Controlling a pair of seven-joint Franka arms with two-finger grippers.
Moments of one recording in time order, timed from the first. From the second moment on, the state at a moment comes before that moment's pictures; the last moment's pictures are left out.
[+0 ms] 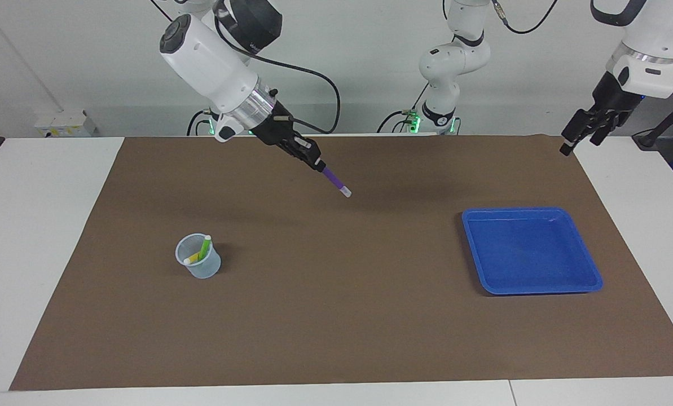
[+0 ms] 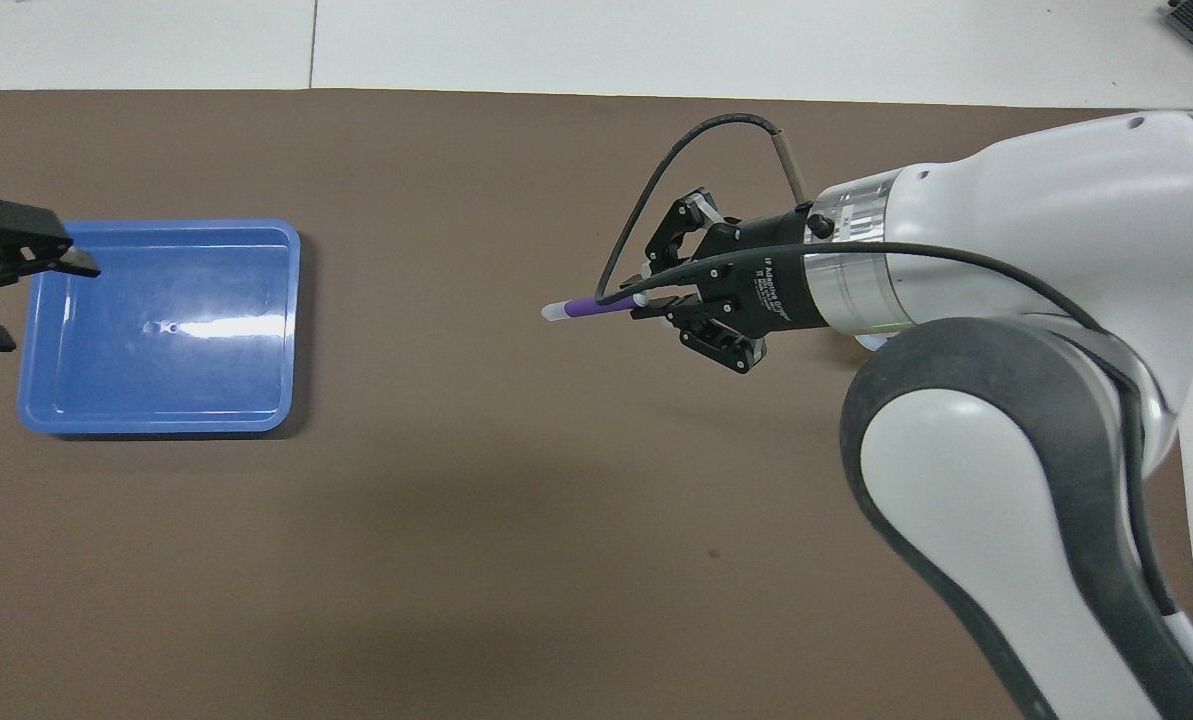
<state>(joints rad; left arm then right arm) 0.18 -0.07 -0.19 -1.65 -0.22 1.69 -0.63 0.33 0.12 0.05 -1.63 0.66 2.03 1.23</state>
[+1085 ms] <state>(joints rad) 0.05 -0.09 -0.20 -1.93 -0.93 2.17 -1.44 0.44 0.21 0.05 -1.63 0.85 2.24 1.42</state>
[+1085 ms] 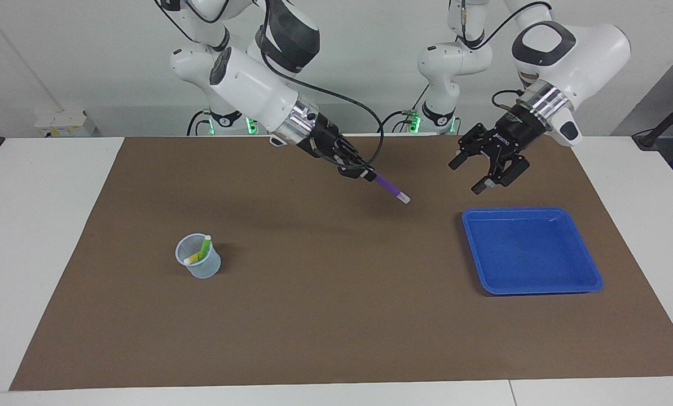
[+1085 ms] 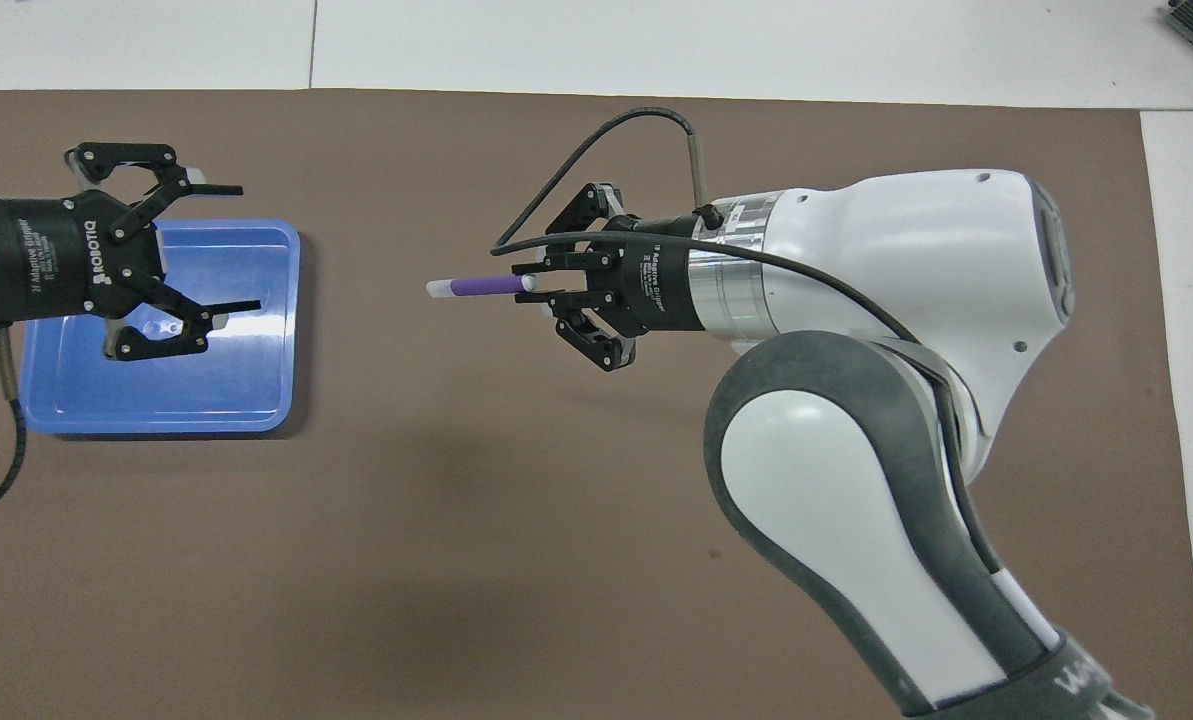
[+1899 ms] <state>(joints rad) -0.16 -0.10 -0.20 -2.08 -0.94 2.35 -1.52 0.45 0.21 0.05 -1.64 0.85 2.24 1.42</state>
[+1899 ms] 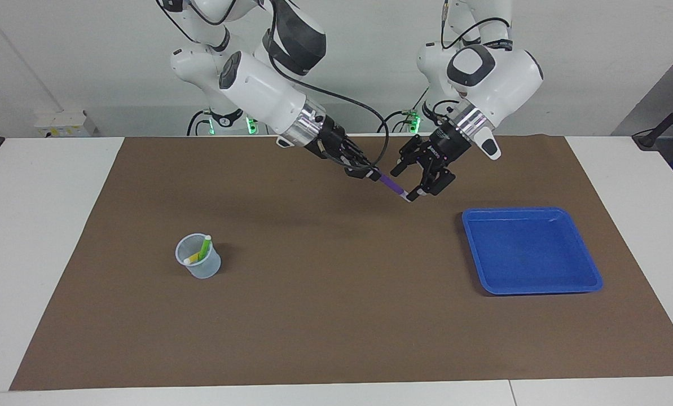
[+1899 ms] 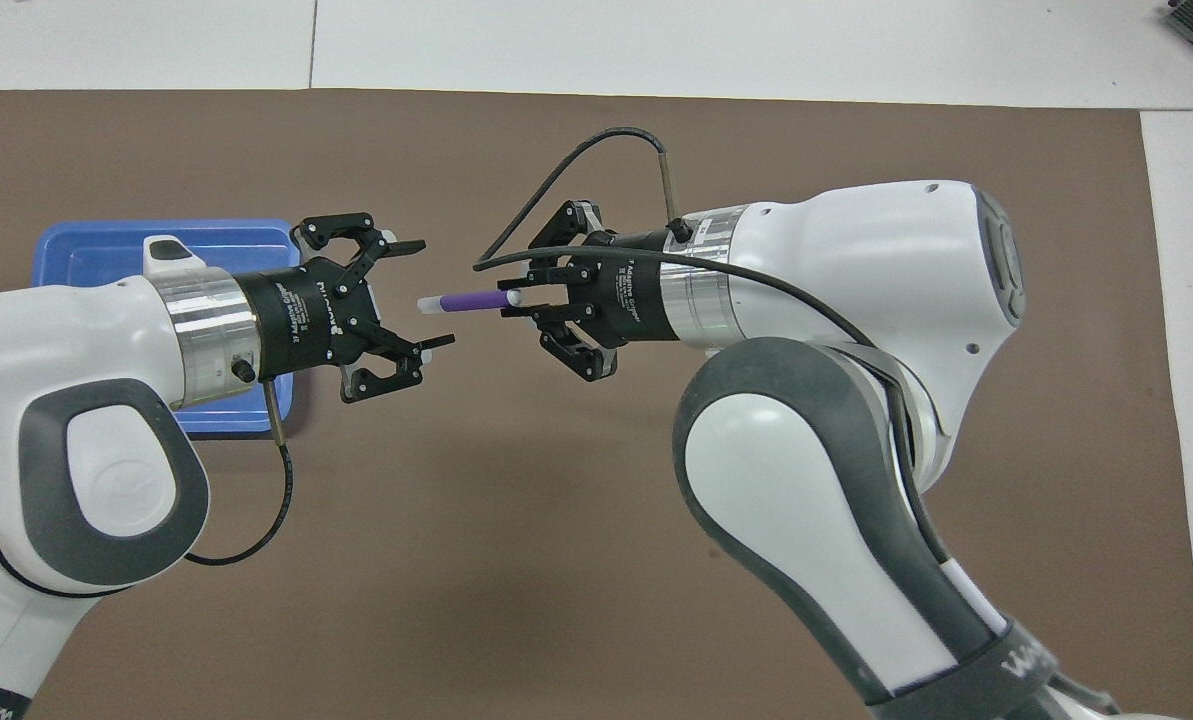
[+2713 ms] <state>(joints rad) -0.19 -0.11 -0.21 -2.12 -0.94 2.42 -1.54 0.45 0.21 0.05 -1.64 0.85 2.24 1.42</state>
